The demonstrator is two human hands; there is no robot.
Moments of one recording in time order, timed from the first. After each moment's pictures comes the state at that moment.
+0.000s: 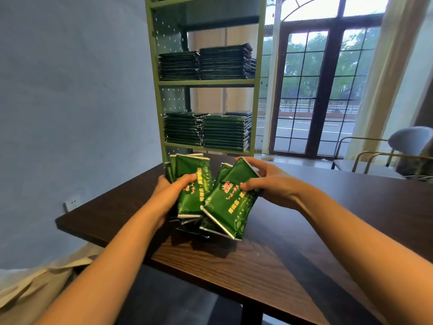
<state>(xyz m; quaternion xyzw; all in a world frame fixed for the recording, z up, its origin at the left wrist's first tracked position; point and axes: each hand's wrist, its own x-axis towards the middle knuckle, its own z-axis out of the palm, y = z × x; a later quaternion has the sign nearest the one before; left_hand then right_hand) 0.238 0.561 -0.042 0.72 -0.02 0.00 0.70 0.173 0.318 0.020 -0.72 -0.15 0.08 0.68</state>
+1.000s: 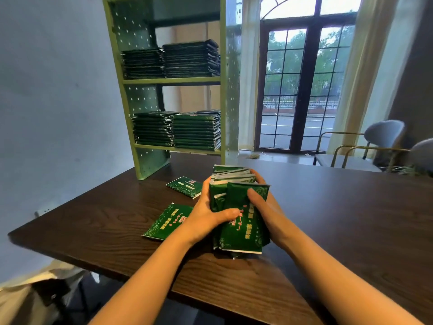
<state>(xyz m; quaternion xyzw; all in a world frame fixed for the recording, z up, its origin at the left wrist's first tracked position) 0.186 0.433 -0.059 0.69 -0.25 -0.07 0.68 0.151 0.276 -0.050 -0.68 -0.11 -0.10 0.72</state>
